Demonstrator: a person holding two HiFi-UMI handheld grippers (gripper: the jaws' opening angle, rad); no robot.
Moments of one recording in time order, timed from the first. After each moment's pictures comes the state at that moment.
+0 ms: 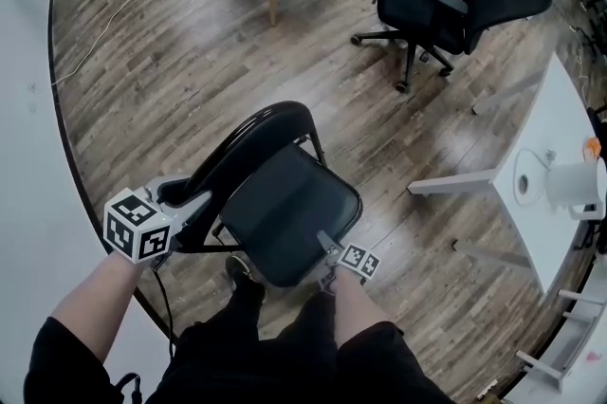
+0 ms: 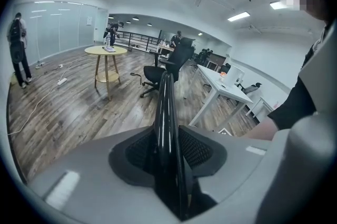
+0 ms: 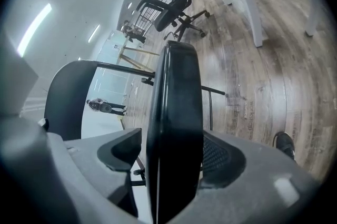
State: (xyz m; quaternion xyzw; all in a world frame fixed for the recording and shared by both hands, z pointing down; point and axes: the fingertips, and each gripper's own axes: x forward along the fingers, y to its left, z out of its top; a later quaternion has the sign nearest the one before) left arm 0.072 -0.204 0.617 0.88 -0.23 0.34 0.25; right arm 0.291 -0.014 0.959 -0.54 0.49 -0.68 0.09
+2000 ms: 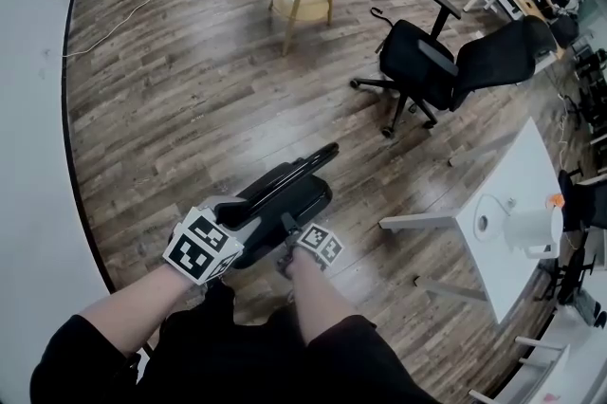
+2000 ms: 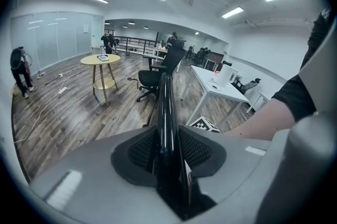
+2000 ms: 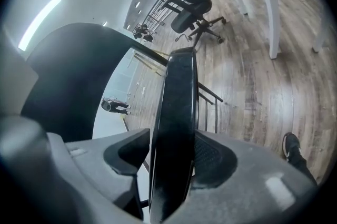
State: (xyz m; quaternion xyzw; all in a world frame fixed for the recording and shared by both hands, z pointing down) left arm 0.139 -0.128 0.565 0.89 -0.23 0.34 0.22; right arm 0.235 -0.116 0.836 -0.56 0.50 -0.66 0.08
